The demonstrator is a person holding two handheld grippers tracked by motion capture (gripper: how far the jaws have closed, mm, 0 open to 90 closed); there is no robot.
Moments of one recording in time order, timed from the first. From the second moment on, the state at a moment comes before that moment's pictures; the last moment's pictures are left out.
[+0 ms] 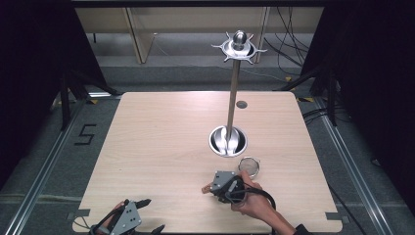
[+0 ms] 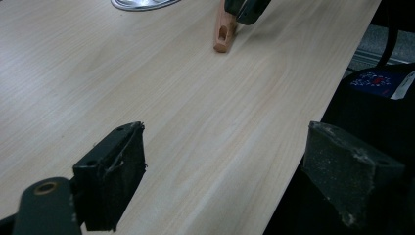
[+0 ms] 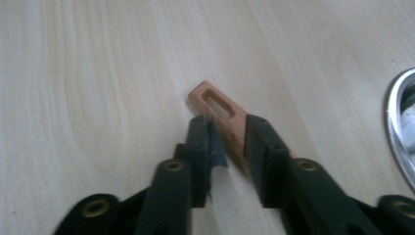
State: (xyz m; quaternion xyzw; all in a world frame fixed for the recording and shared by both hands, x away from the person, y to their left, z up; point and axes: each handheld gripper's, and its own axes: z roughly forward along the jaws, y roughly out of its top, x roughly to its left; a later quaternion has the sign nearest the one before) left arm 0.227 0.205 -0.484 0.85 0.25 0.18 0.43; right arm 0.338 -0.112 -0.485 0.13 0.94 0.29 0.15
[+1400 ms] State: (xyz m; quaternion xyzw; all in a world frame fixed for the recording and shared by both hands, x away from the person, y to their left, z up) left arm 0.228 0.206 -0.483 0.85 0.25 0.19 0.43; right arm 0.383 -0.136 -0.488 0.13 0.96 0.22 0.07
